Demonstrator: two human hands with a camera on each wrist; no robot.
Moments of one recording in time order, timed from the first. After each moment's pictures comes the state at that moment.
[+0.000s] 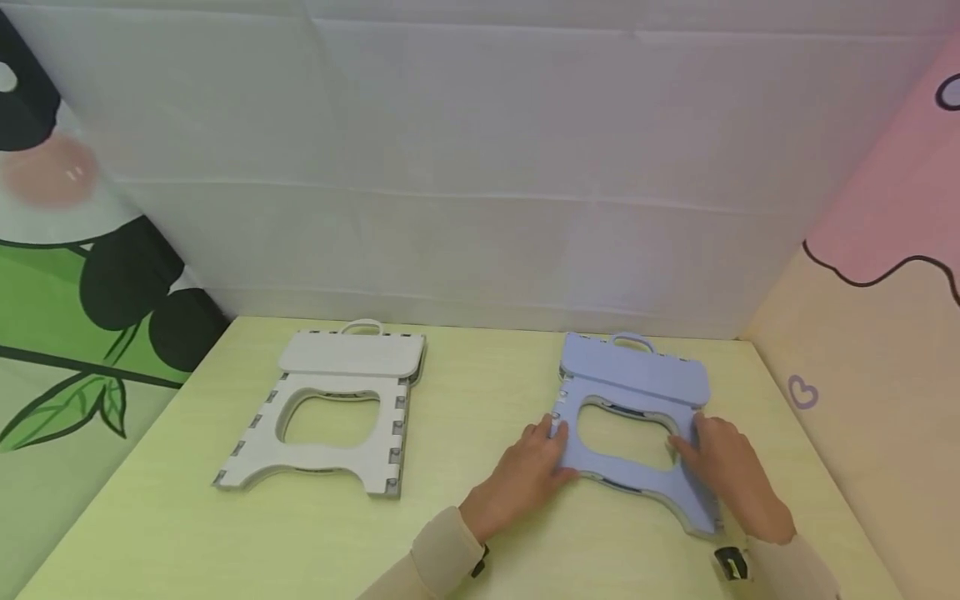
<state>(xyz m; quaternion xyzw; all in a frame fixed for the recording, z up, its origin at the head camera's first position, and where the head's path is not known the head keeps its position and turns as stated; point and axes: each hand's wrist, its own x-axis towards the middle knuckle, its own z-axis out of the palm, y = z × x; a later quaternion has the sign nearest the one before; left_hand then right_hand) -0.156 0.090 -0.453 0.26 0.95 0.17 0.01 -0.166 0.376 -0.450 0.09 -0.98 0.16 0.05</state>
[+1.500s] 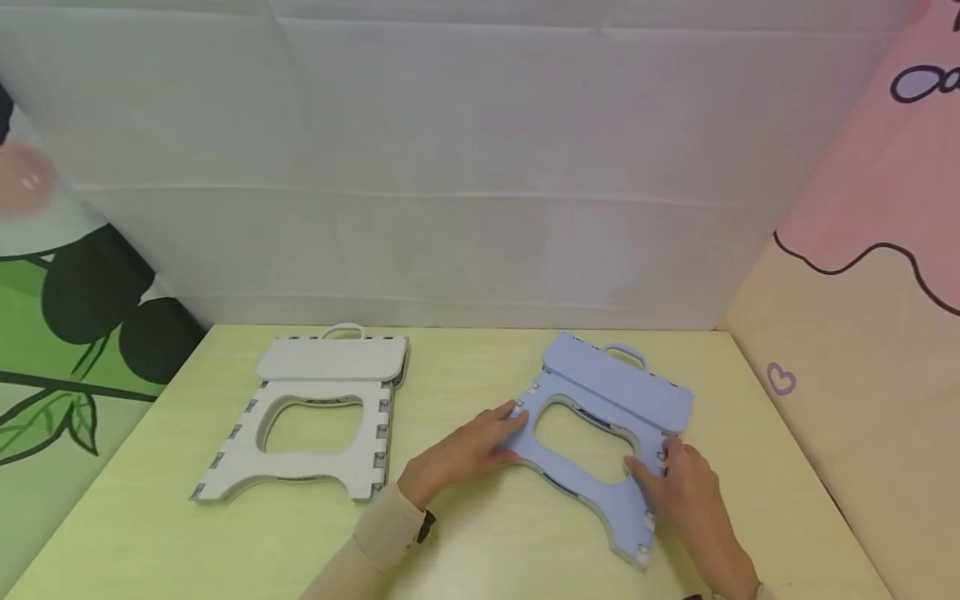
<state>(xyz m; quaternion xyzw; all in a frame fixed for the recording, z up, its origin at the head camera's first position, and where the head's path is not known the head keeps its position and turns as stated) -0.187 0.028 -0.443 0.33 0.91 0.22 0.14 -0.117 0.331 -0.450 -0.04 -0.97 0.25 0.04</state>
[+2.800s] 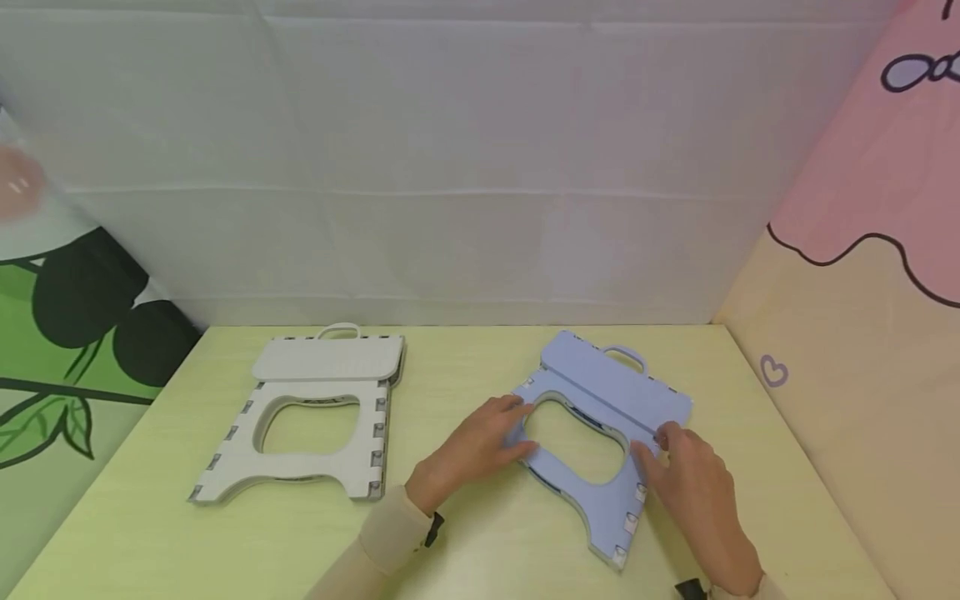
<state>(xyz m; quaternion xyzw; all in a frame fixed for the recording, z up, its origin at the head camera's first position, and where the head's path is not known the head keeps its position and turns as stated) -0.186 0.043 -0.444 0.37 0.91 0.21 0.00 -0.106 0.326 -0.433 -0.01 -0.97 0.22 0.11</state>
